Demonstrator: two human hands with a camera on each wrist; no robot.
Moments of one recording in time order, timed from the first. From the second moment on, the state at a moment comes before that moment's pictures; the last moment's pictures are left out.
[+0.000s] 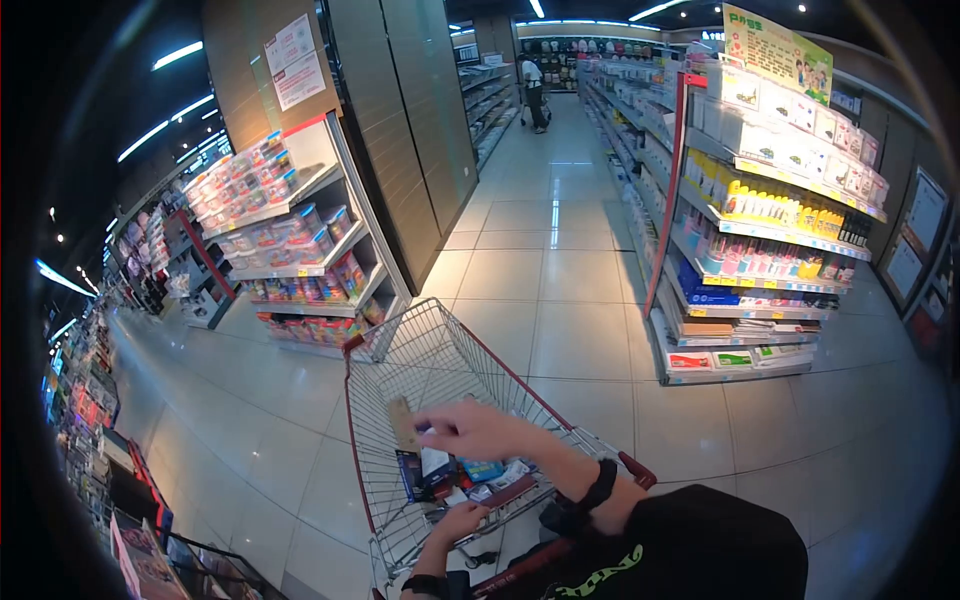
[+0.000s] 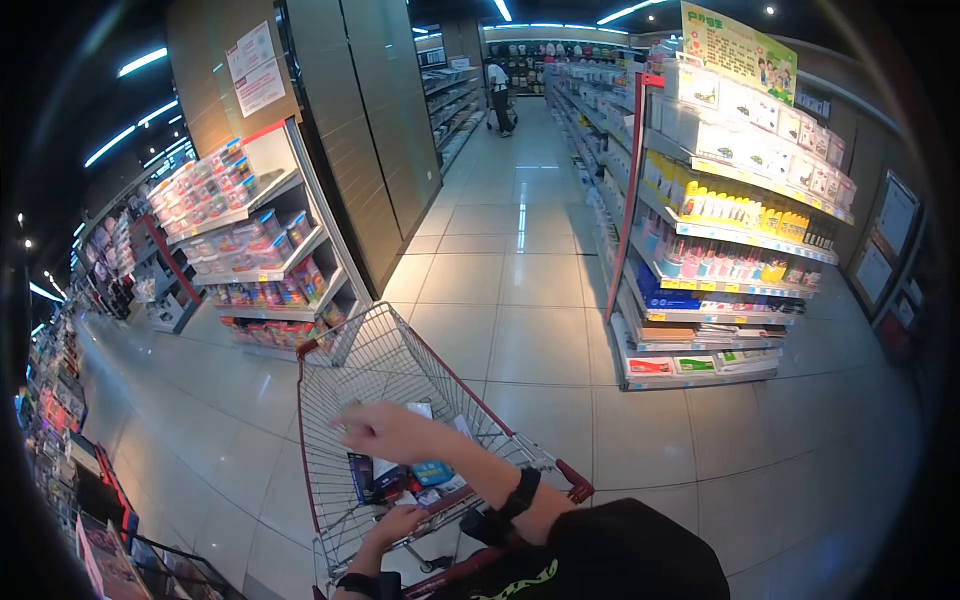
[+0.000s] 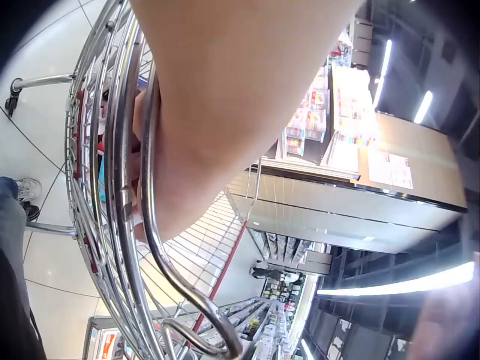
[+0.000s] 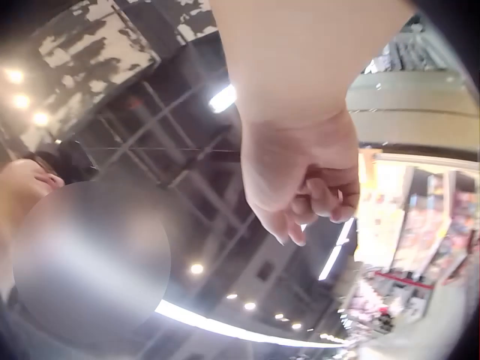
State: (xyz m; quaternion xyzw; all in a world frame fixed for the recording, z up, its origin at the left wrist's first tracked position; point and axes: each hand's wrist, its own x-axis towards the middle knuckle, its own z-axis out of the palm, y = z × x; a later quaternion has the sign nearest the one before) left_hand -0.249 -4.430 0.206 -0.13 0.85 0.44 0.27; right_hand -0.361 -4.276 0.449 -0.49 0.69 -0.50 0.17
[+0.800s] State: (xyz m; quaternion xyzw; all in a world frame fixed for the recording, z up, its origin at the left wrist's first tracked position) left_hand -0.267 -4.422 0.155 0.00 0.87 0.47 0.15; right_hand -0.297 -4.225 0.513 -0.60 0.51 -0.60 0.10
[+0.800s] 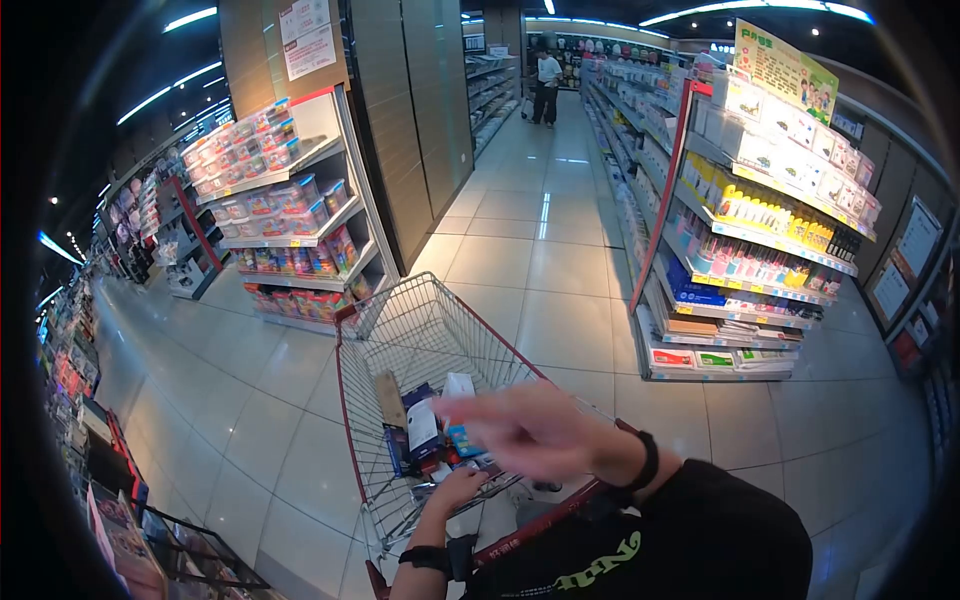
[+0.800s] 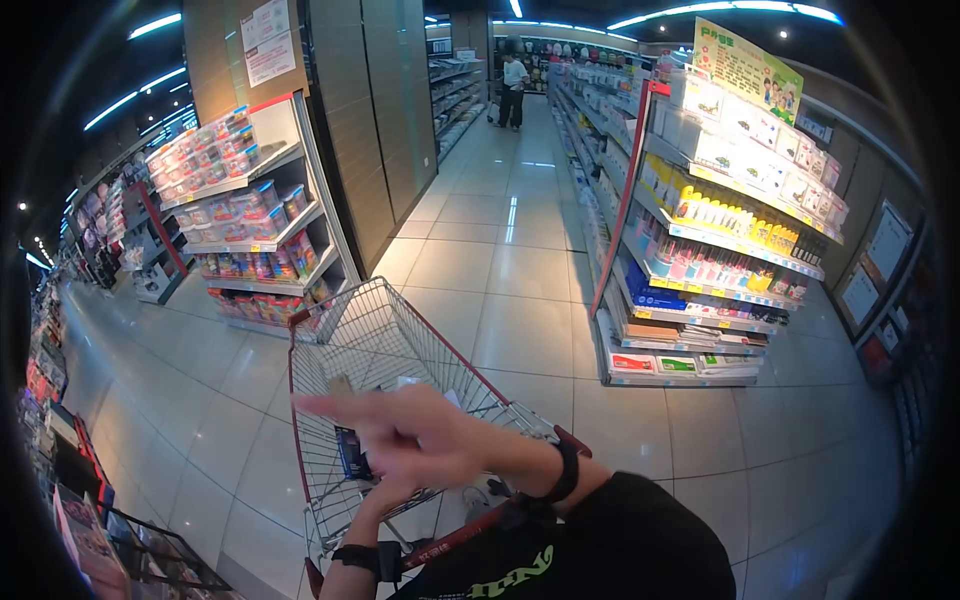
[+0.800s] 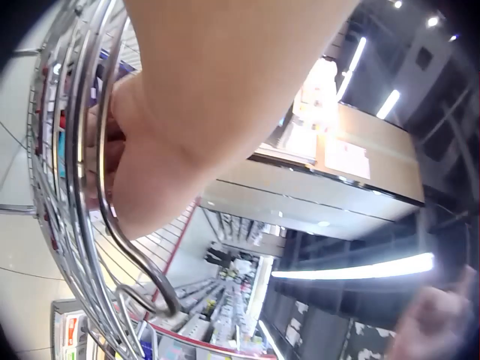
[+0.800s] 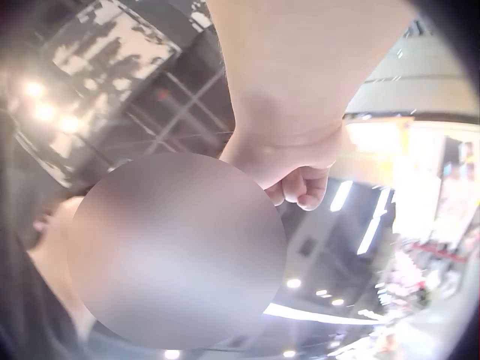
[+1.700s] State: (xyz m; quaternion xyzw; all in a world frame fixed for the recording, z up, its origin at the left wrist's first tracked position) left_hand -0.257 -4.401 0.211 -0.07 0.85 0.46 0.25; right_hand -0.365 -4.271 0.223 -0.46 0.76 -0.21 0.41
